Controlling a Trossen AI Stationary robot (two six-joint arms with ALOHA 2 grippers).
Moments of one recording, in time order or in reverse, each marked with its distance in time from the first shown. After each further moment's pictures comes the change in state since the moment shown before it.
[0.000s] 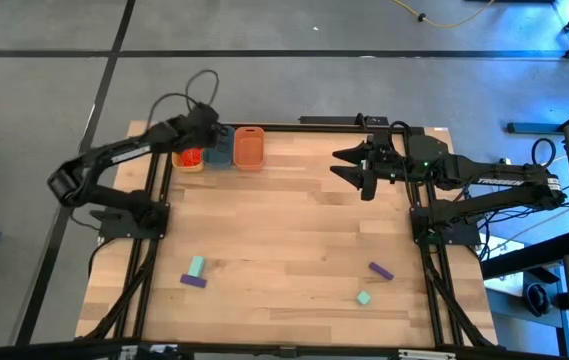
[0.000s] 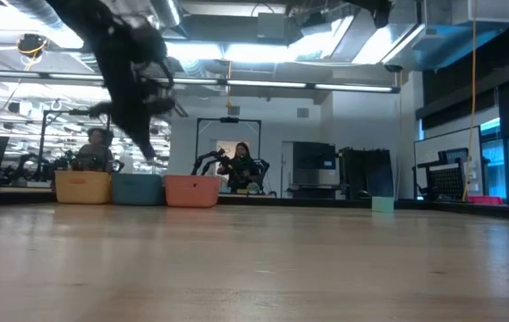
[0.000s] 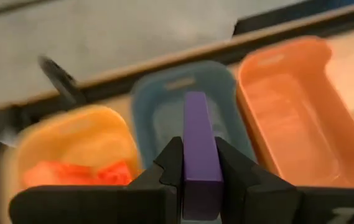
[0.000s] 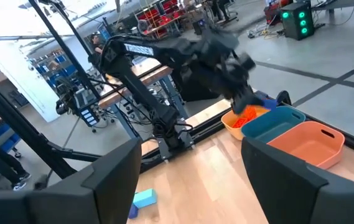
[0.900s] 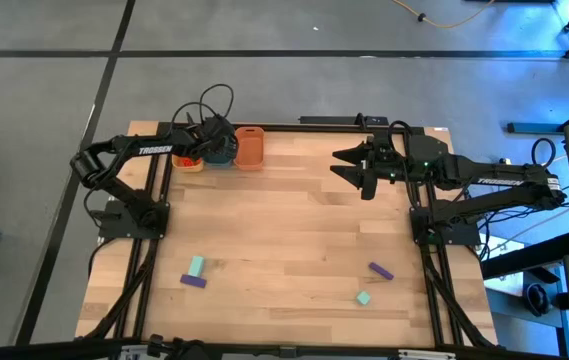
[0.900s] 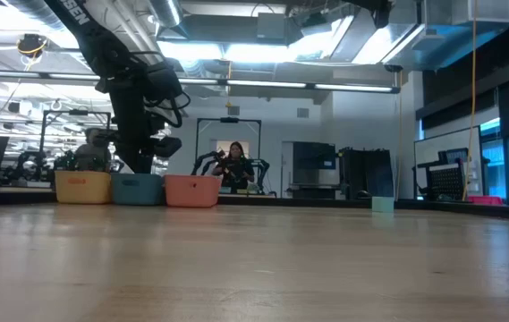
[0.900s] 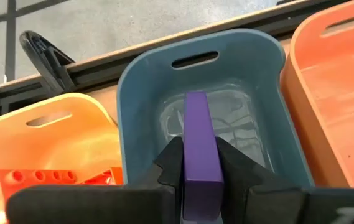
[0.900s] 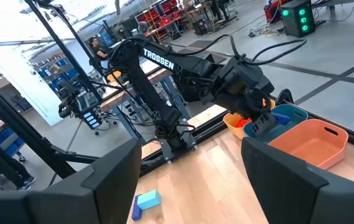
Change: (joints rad) left arm -0.026 0.221 -0.067 0.200 -0.146 -0.032; right arm 0.000 0.000 0.000 0.004 0.000 0.024
